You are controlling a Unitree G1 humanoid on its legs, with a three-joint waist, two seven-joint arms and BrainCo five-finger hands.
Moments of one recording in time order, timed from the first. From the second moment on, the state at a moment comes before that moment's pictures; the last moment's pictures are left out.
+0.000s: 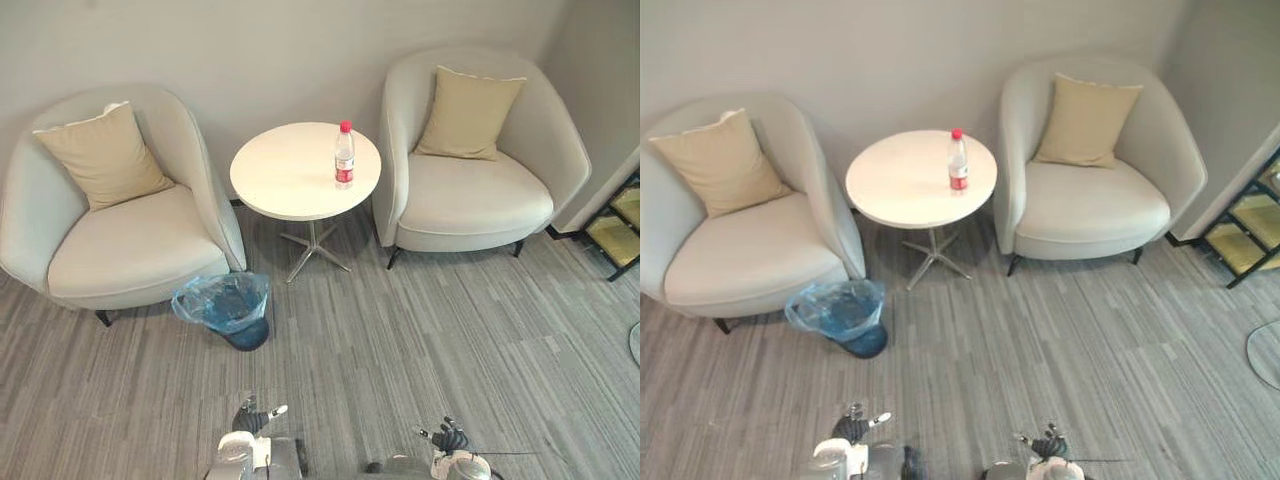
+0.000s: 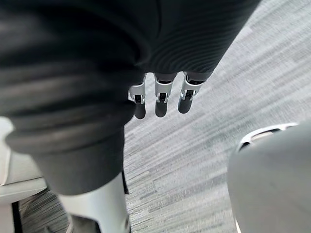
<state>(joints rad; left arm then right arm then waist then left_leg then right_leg) 0.02 0.03 0.09 0.99 0.04 -0.06 0.11 0.04 -0.08 -0.16 1.04 0.16 -0.07 -0.10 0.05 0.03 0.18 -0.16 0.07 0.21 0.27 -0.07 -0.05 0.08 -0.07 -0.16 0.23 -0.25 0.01</state>
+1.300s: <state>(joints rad) -0.02 0.05 -0.02 1.03 0.07 -0.05 0.11 0.02 -0.07 -0.19 1.07 0.13 -0.07 -0.10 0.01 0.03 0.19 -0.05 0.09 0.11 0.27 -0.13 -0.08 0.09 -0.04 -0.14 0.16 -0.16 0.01</state>
